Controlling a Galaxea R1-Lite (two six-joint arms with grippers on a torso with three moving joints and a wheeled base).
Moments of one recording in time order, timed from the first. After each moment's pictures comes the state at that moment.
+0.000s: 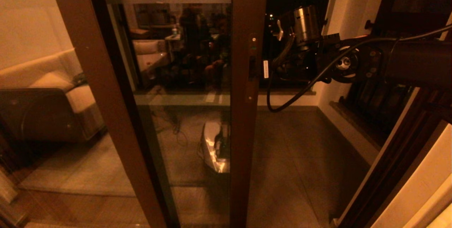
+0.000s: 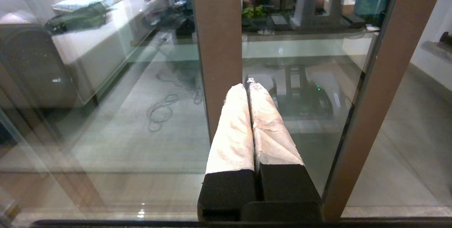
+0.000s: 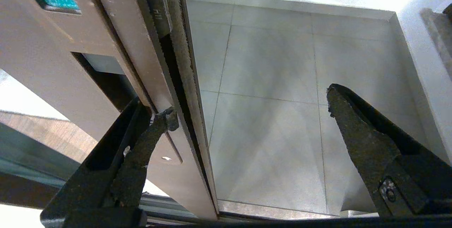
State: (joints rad) left arm 0.00 0.00 0.00 -0.09 -0.02 0.06; right arm 0.45 2.10 -1.96 0.20 -0.37 0.12
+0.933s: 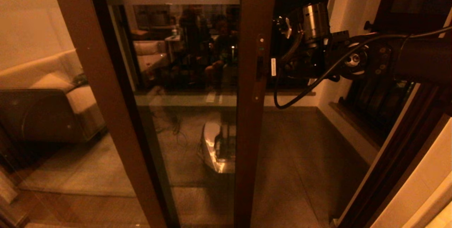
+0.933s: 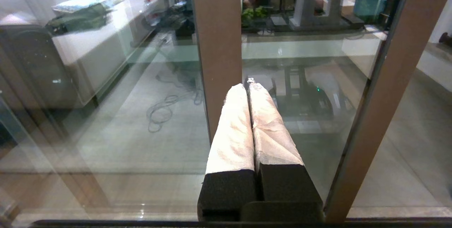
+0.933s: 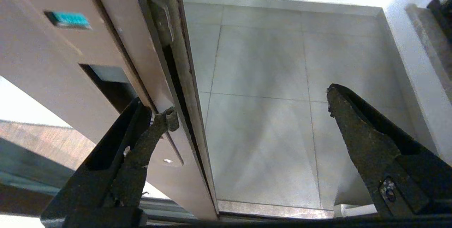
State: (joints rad) left arm 0.00 0.00 0.00 -0.09 -0.02 0.06; right arm 0.42 2.08 -1.95 0.20 -0.37 0.13
